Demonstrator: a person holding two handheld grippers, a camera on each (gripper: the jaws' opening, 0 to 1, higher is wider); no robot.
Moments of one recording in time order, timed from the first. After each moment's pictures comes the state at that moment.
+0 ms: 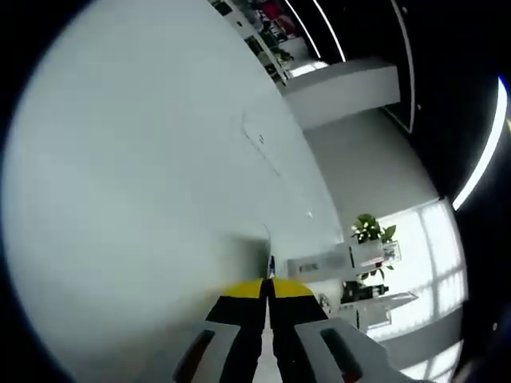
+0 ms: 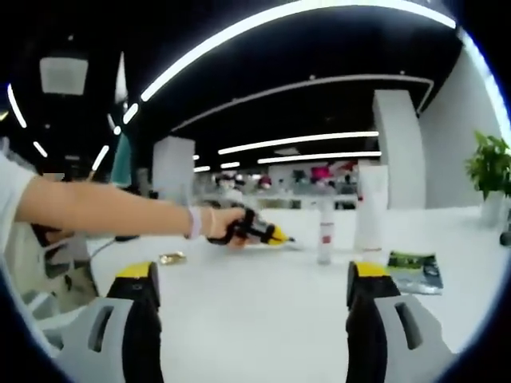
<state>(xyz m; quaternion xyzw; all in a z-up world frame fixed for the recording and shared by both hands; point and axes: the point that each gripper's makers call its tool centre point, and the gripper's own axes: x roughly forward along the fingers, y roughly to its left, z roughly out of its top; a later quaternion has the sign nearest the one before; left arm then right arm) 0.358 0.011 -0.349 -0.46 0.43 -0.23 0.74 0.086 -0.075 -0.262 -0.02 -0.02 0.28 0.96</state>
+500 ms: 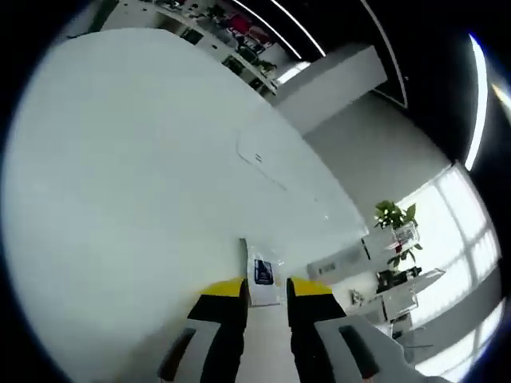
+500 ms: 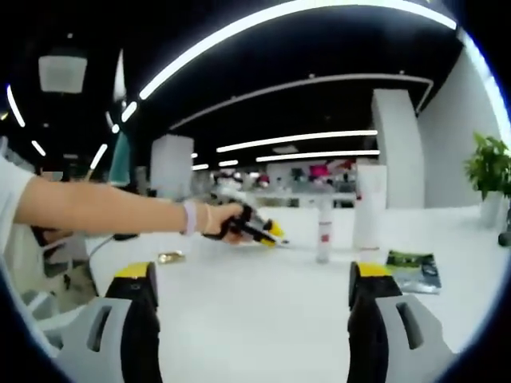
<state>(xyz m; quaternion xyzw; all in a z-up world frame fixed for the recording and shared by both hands) 0.376 0.030 -0.347 -0.36 0.39 -0.21 0.82 0.088 -0.075 -0.265 -0.02 -0.01 0.28 0.96</state>
